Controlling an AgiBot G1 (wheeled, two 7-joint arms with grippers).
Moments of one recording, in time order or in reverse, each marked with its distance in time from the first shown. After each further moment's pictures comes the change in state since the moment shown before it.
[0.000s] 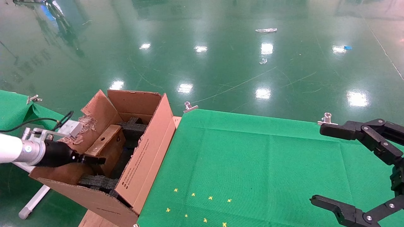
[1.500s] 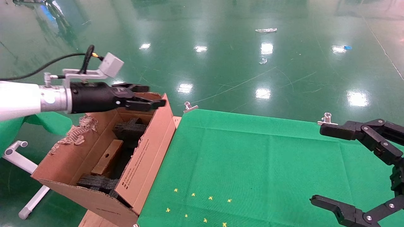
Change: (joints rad) left arm -0.079 -0.062 -0.507 -0.424 -0.011 0.179 0.268; right arm 0.001 0.001 -0.003 -0.001 0.002 0.000 -0.001
